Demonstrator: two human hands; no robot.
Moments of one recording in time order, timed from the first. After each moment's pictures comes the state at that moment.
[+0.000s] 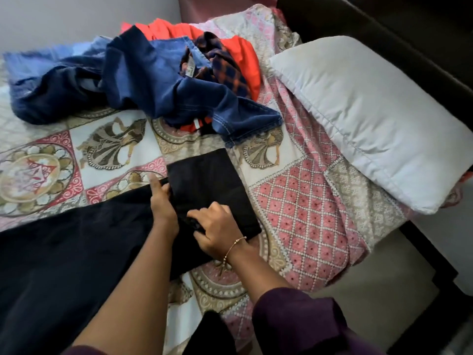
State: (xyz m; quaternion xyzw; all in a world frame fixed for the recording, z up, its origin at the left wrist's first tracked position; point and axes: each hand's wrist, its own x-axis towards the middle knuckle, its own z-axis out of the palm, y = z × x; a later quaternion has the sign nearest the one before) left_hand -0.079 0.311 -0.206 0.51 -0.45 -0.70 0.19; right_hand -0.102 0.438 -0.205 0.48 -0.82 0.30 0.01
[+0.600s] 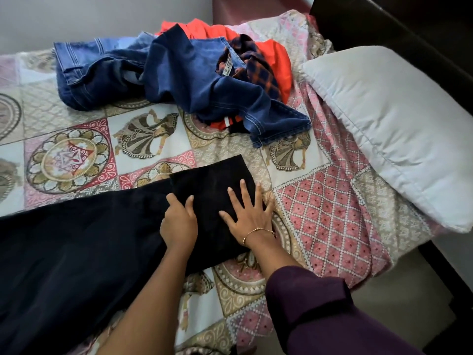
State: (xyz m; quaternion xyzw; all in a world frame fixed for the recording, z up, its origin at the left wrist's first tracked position) left_hand -0.020 0.321 -0.188 0.55 -0.78 -0.29 0.08; right_hand -0.116 0.428 -0.205 0.36 -0.91 -0.02 -0.22
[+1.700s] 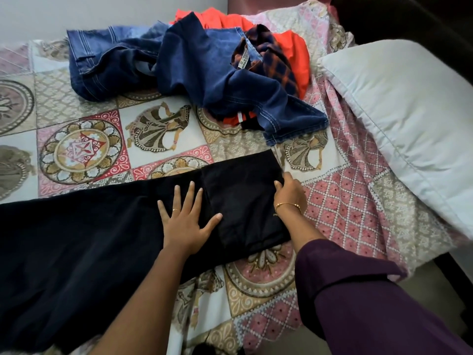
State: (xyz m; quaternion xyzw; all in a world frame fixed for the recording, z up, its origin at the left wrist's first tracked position) left_hand 0.009 0.304 -0.223 0.34 -0.92 -0.14 -0.09; right_hand -0.180 0.427 -0.207 0.09 -0.97 0.16 -0.16
